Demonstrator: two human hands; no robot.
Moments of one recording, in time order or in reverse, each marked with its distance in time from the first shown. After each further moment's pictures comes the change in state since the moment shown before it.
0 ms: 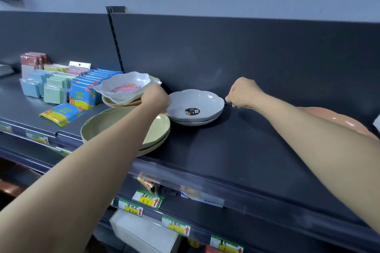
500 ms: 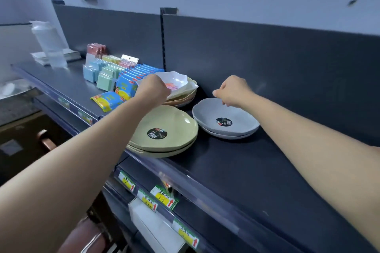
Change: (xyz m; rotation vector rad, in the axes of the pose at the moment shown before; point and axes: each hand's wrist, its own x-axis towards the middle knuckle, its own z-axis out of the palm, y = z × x) left_hand -0.005 -0.042 -0.067 -0.043 0.210 -0.059; right_hand 0.032 -0.096 0.034 0.124 -0.127 -0.311
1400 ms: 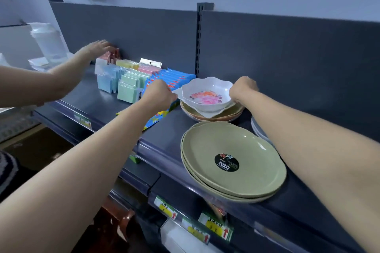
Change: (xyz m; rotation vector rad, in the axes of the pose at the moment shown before) left_hand 0.134 -0.123 -0.039 -0.012 -0.145 0.049; right_hand 0.097 -0.106 0.100 0.007 0.185 0.408
